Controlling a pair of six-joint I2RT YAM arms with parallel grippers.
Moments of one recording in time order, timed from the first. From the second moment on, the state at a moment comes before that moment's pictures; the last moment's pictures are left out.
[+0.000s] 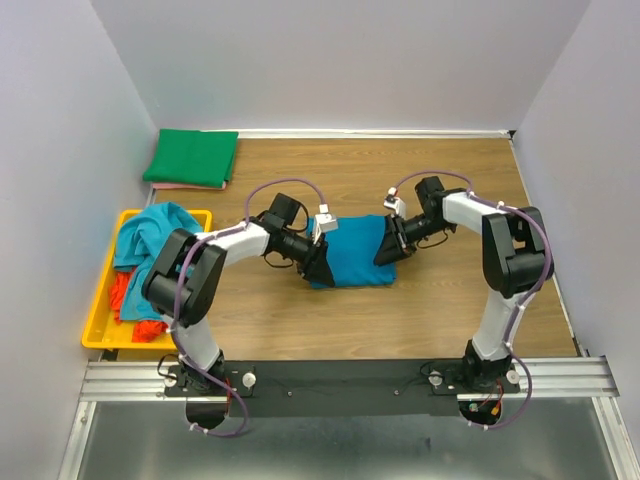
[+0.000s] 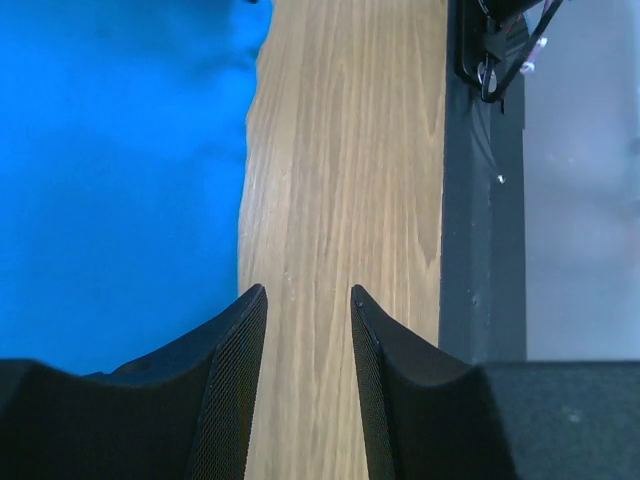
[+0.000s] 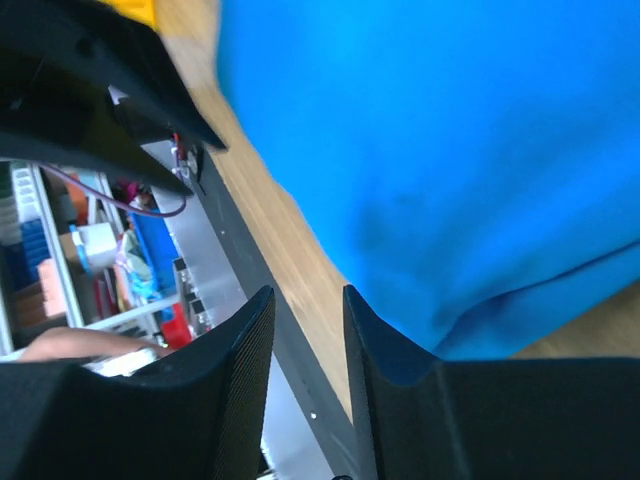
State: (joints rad) left arm -0.50 1.70 0.97 -0.28 1.07 0.27; right arm 0.21 1.90 1.20 -0.75 -1.02 -0.08
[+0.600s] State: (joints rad) left arm -0.27 1.92 1.03 -0.41 1.14 0.32; right arm 0.17 1.84 1.19 -0.77 -0.88 -0.13
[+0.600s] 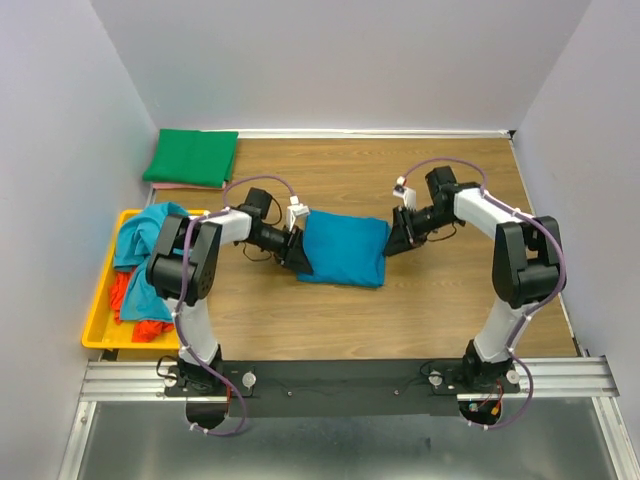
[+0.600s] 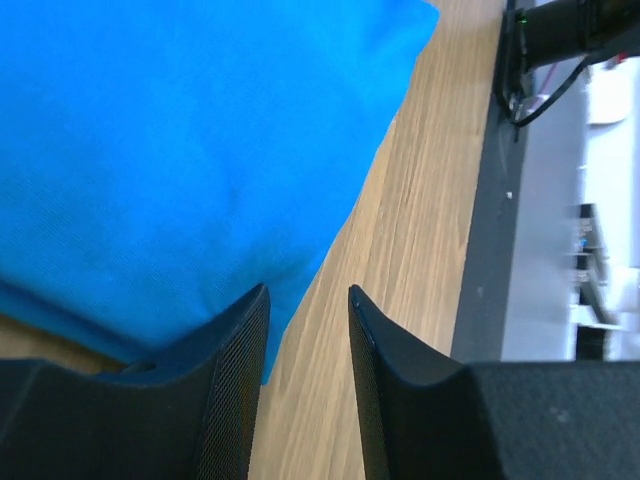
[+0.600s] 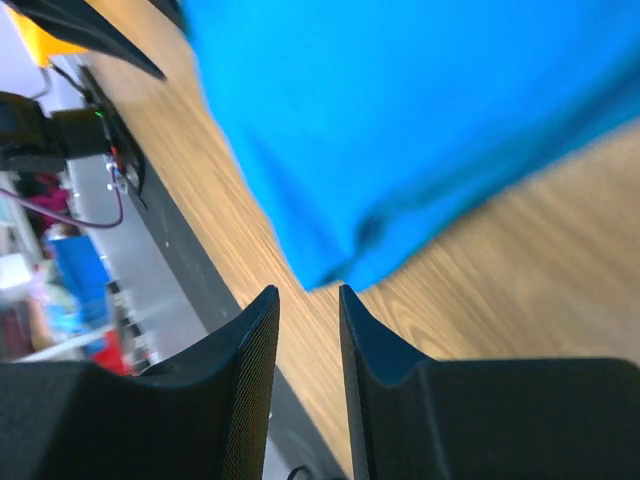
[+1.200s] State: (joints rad) left arm -0.36 1.94 1.14 -0.33 1.11 0.16; right arm 0.36 2.03 1.21 -0.71 -1.07 -0.01
